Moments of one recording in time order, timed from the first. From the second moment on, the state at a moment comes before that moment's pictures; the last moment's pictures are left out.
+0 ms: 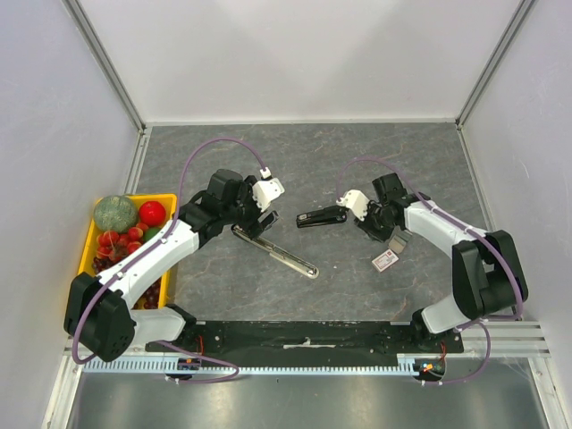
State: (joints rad) left arm -0.54 1.25 0.93 -0.36 0.25 0.47; right arm 0.29 1.51 0.89 -0.56 -0.20 -0.74
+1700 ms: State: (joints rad) left arm -0.67 1.38 0.92 -0.14 0.58 0.78; right arm 0.20 1.71 1.26 -1.09 -0.82 -0.92
